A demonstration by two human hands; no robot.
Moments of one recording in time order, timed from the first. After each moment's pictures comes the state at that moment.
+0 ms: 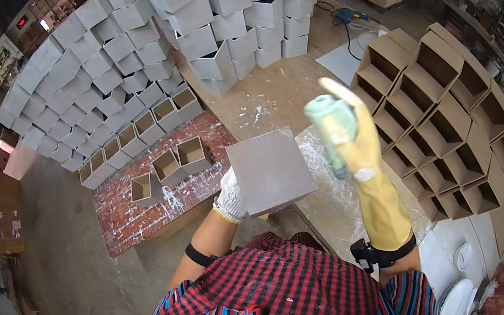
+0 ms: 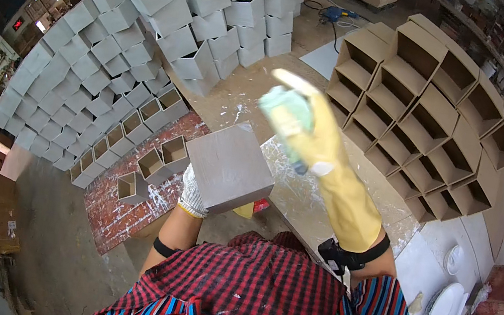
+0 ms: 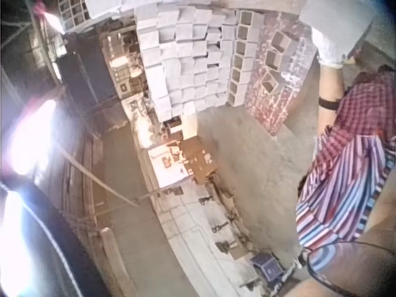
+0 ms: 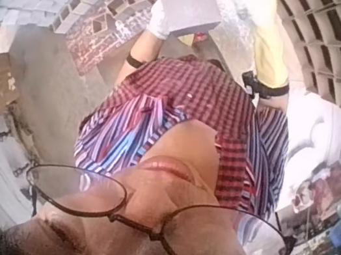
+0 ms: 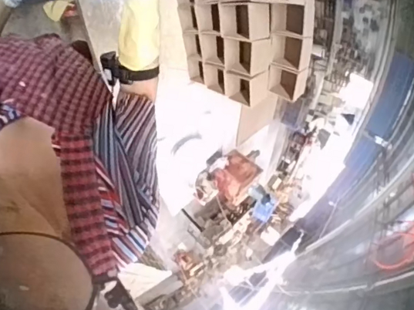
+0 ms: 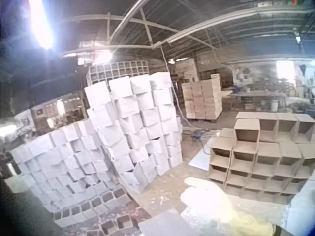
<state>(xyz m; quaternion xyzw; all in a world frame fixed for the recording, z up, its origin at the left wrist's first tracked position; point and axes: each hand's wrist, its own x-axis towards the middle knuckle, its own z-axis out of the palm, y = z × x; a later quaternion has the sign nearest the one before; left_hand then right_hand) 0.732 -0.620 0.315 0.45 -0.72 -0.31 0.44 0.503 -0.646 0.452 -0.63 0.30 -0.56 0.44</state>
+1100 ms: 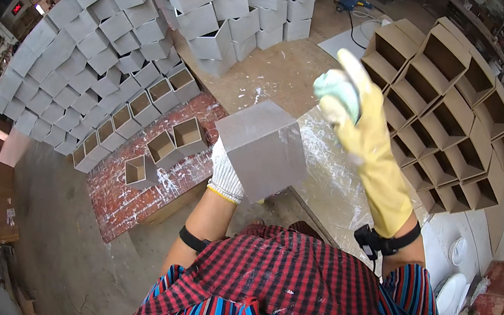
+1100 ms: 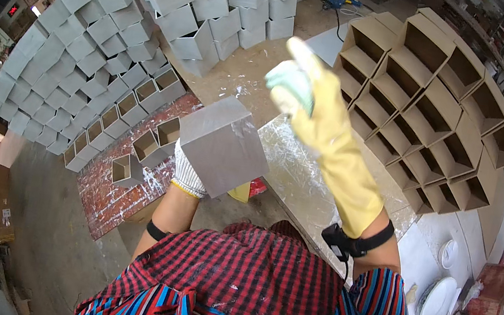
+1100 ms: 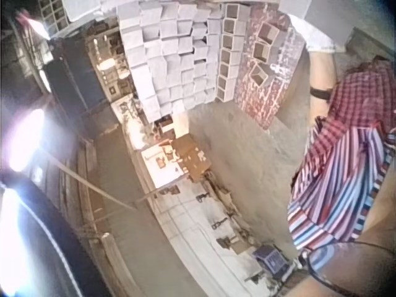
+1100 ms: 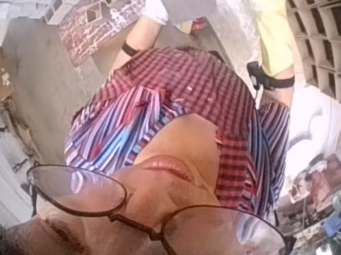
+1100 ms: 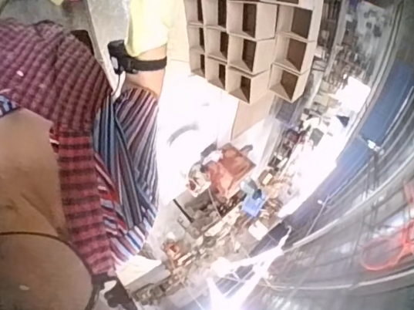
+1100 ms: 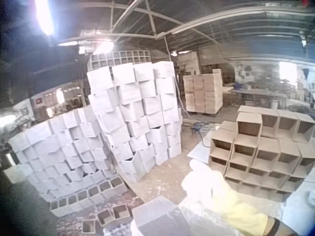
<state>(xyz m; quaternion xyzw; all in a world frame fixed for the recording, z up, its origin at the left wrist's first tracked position) 0.727 -0.628 0.334 0.07 -0.23 -0.77 0.59 0.504 -0.667 0.454 -0.73 0.26 -0.55 0.30</state>
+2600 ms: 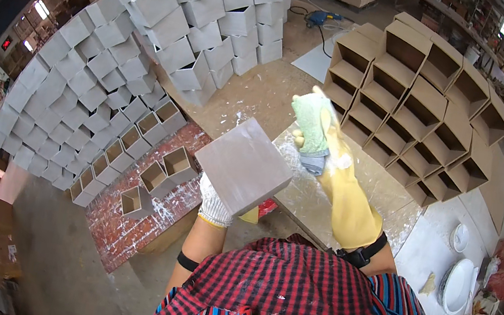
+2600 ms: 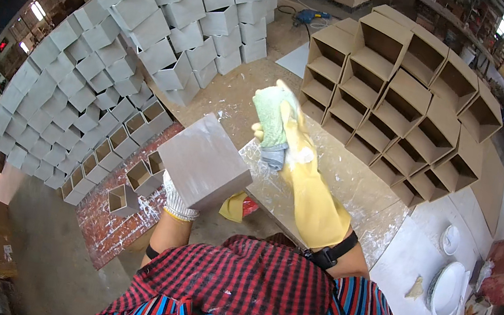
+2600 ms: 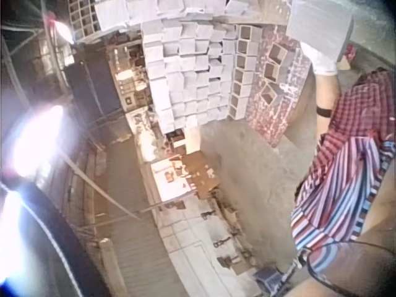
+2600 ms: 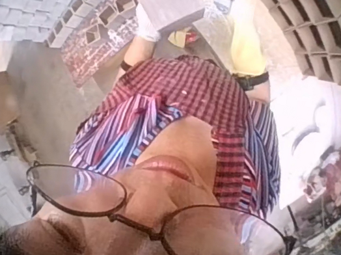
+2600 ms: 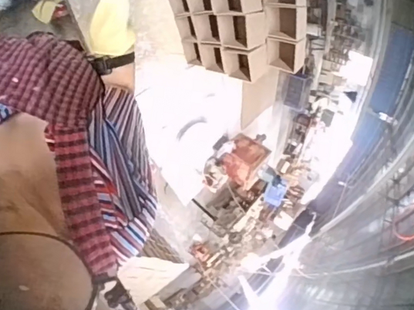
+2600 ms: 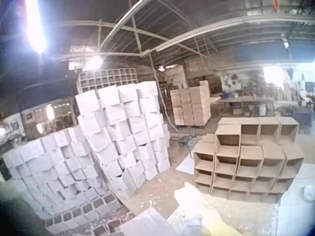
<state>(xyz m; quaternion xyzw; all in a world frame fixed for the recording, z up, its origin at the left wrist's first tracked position) 0.723 -0.605 0.335 0.43 -0.70 -0.35 0.46 0.499 -0.640 0.418 -0.32 0.24 -0.63 0.67</state>
